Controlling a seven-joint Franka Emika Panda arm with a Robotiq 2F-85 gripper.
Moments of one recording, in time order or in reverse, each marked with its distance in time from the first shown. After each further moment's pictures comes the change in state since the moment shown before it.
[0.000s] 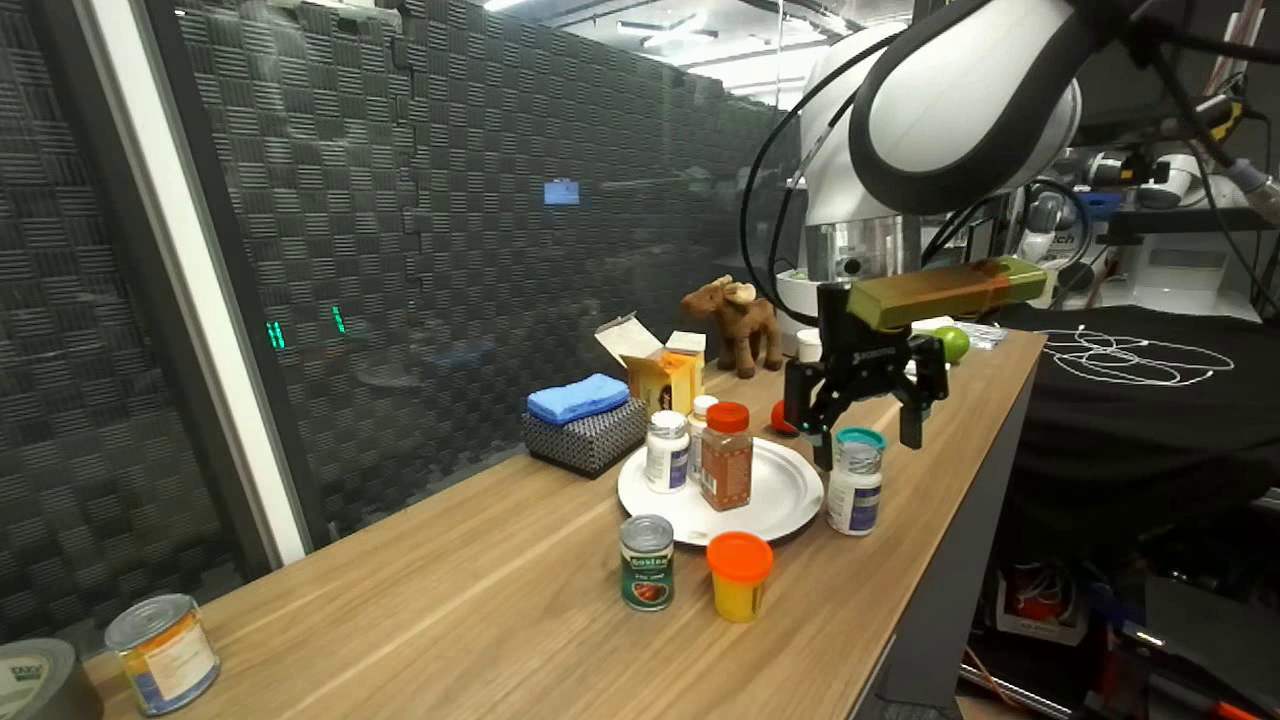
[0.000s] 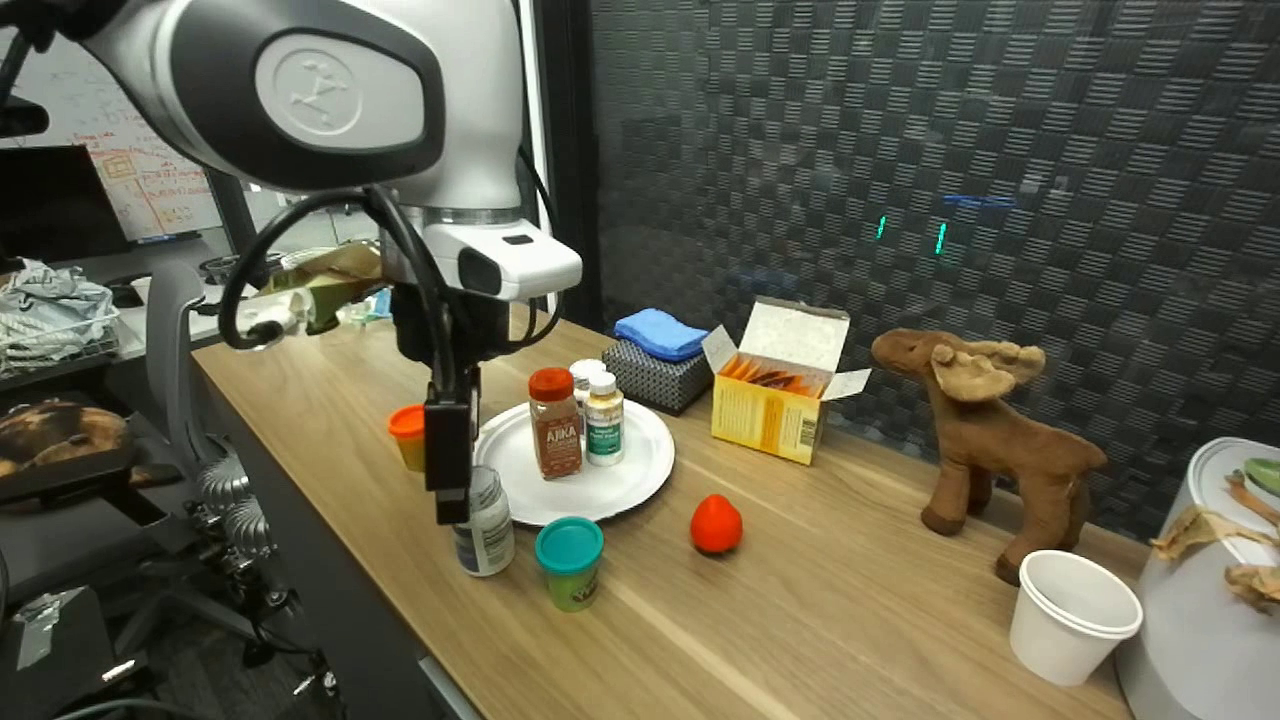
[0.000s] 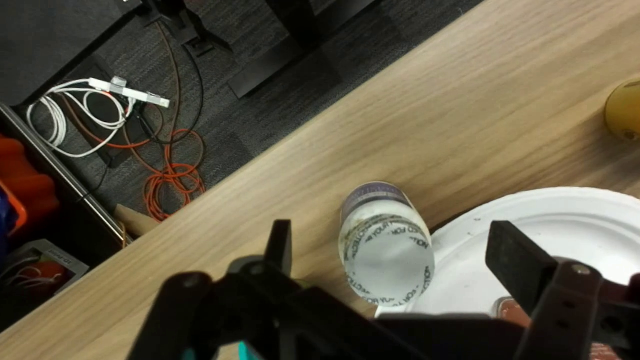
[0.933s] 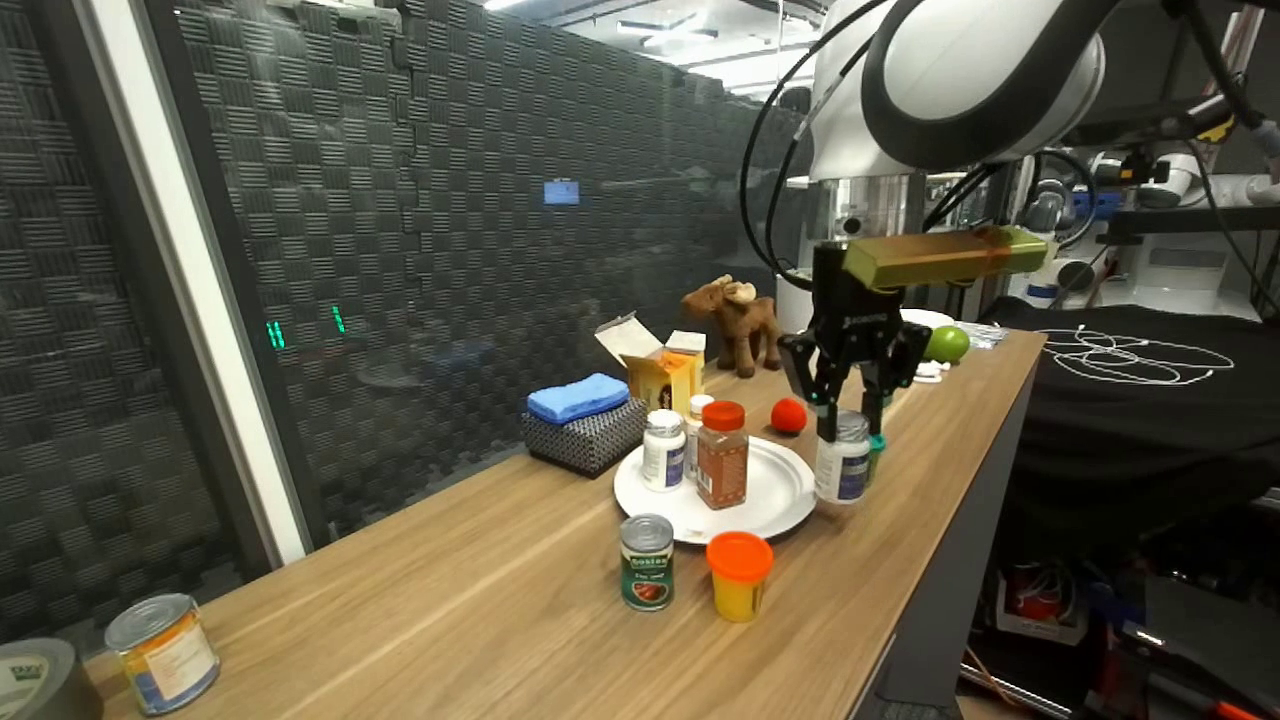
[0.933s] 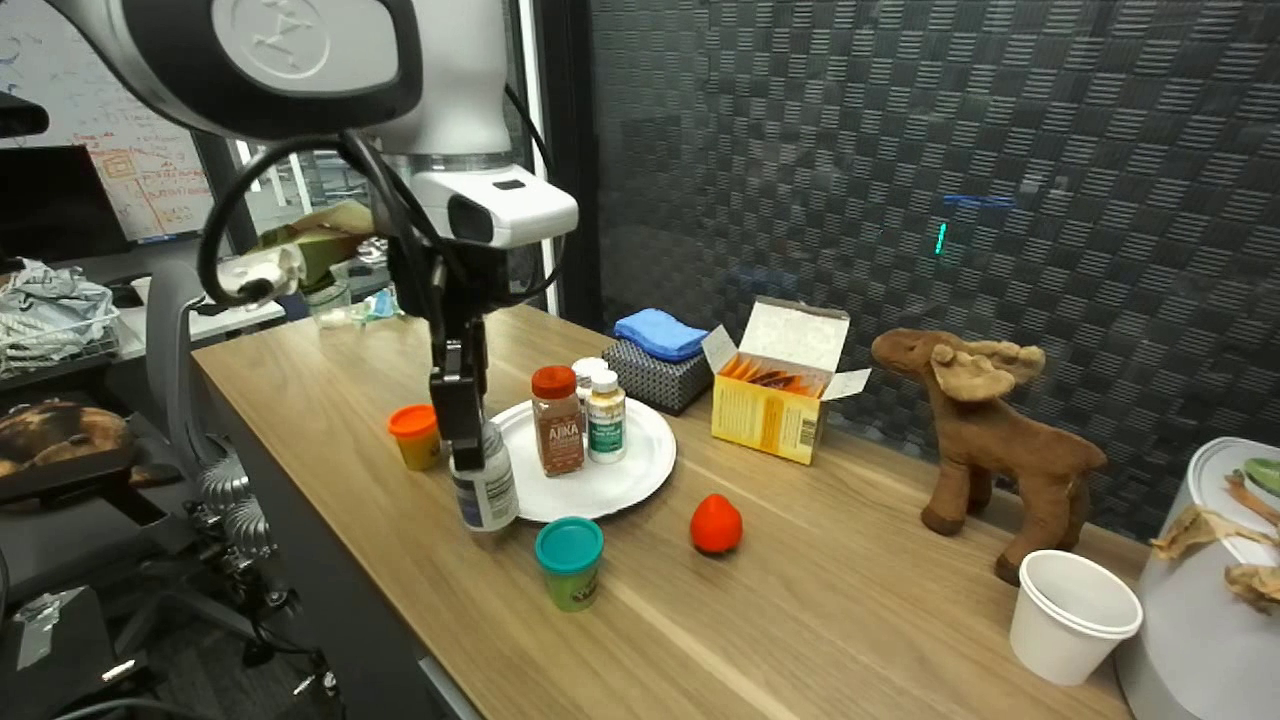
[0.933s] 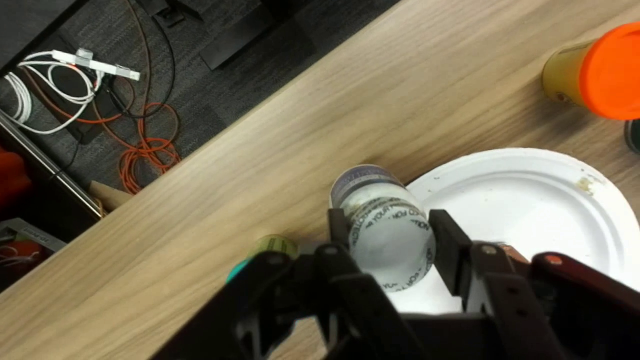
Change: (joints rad) arm 0.014 -0.073 -0.006 -0.005 0.022 0.029 0.000
